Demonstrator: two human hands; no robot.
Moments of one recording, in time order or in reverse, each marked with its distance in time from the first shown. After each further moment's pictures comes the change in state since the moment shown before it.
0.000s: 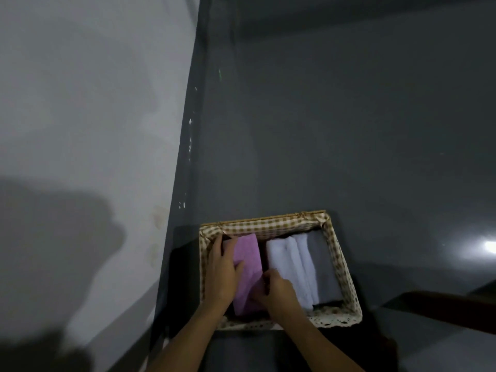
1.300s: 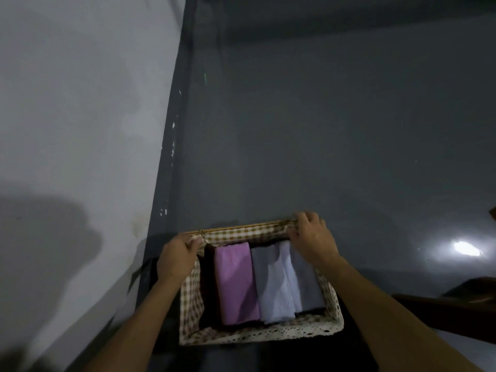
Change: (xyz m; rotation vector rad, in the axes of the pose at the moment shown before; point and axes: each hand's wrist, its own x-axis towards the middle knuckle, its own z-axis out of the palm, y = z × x) left_hand 0.064 -0.028 -0.053 -0.095 0.101 -0.179; right_hand 0.073 -0.001 -0.165 -0.535 0.349 -0.109
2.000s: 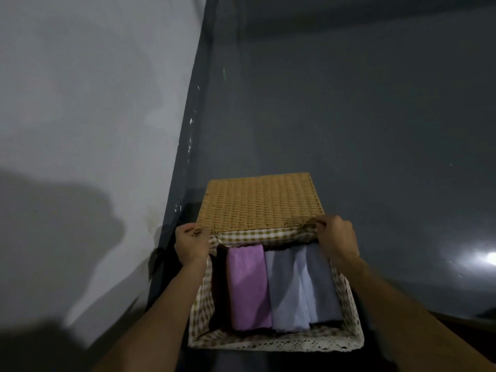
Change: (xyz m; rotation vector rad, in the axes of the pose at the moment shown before) left_hand 0.033 0.008 0.037 -0.593 0.298 -0.455; right_hand 0.027 0.012 0.002 0.232 0.118 0.129
